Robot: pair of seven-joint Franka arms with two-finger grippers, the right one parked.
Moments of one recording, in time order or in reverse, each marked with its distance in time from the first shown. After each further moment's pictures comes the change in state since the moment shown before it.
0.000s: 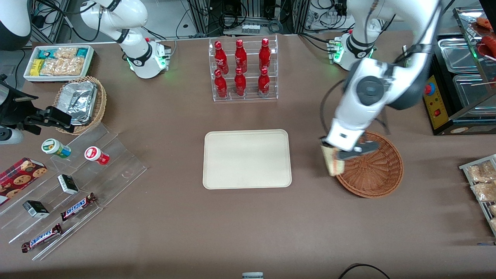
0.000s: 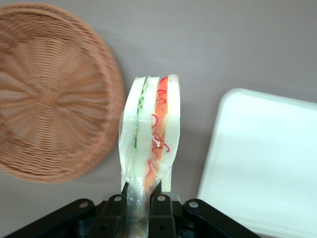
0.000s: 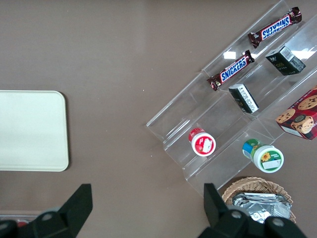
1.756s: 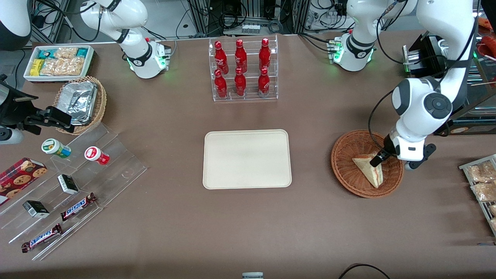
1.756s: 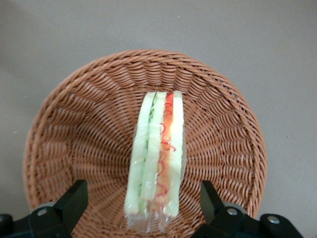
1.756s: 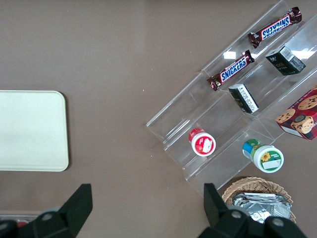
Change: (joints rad) arm 0.402 -0.005 0.032 -0.307 -0.032 0.427 -0.031
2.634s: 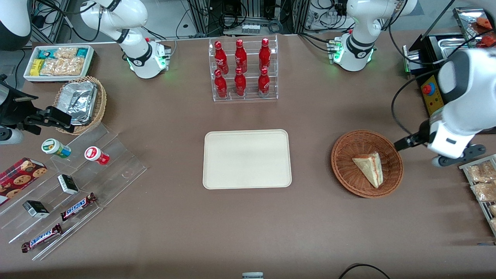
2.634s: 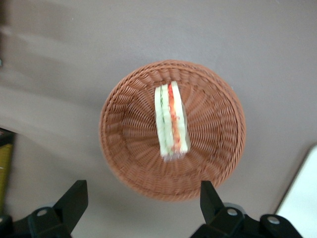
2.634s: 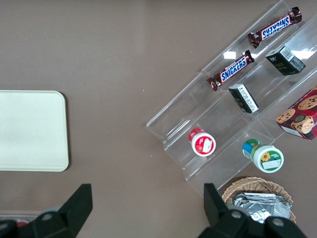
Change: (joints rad) arm 0.000 -0.080 0.024 0.348 0.000 -0.583 0.302
